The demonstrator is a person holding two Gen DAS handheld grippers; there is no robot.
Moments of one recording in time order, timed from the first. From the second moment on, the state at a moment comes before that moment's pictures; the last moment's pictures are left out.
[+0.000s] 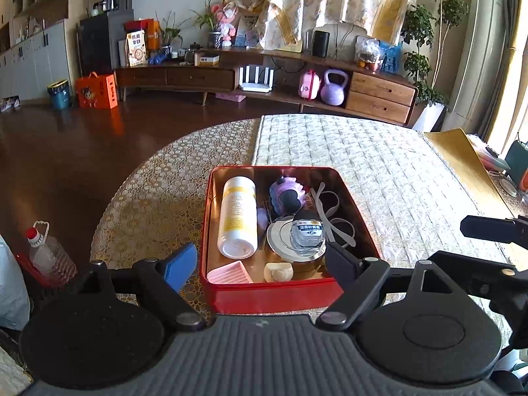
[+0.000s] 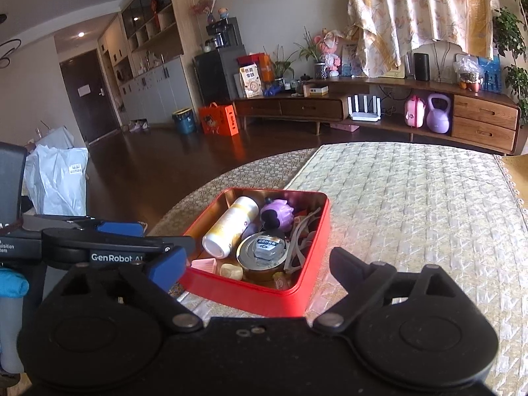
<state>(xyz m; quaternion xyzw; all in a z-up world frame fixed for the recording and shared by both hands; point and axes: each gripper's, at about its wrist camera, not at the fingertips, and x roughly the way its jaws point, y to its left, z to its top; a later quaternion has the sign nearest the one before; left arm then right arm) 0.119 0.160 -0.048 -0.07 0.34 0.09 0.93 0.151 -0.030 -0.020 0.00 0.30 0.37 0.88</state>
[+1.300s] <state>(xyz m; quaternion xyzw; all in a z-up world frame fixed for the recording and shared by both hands) 0.074 0.081 -0.021 -0.02 0.31 0.08 0.95 0.099 -0.107 -0.021 0.05 0.27 0.31 0.91</state>
